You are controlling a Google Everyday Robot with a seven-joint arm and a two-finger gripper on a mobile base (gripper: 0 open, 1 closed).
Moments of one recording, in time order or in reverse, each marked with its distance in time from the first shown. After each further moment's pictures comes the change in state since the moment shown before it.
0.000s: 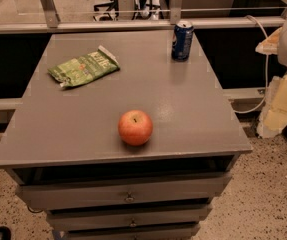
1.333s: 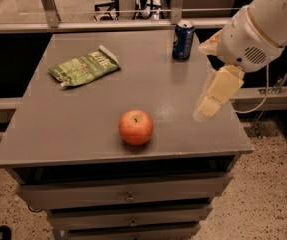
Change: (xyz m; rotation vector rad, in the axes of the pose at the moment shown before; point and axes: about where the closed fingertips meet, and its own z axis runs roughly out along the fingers) arm -0.100 -0.013 0.045 -0.088 -0.315 -0.032
